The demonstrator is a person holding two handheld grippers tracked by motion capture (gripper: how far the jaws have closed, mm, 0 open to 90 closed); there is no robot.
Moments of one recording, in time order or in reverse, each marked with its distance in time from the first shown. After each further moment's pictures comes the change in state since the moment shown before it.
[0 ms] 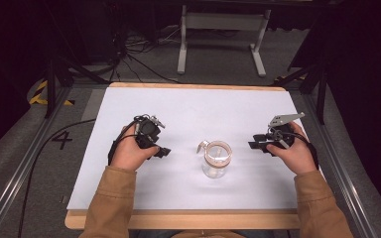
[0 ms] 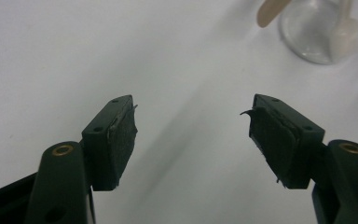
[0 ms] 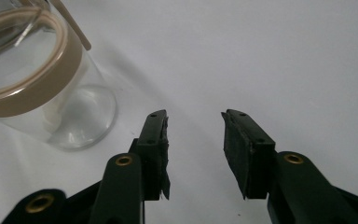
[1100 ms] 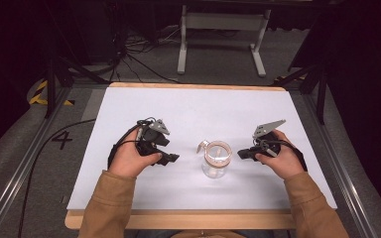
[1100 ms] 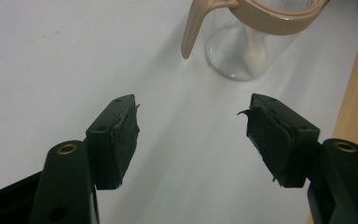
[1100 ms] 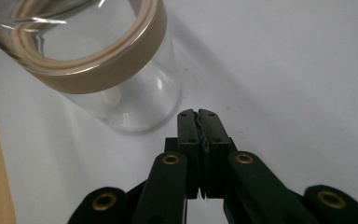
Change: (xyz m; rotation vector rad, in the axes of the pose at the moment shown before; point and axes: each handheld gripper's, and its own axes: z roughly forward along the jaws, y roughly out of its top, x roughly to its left) left arm -0.030 0.000 -0.021 -0.127 -0.088 0.119; right arm 0.033 0.001 0.029 0.106 0.139 -0.086
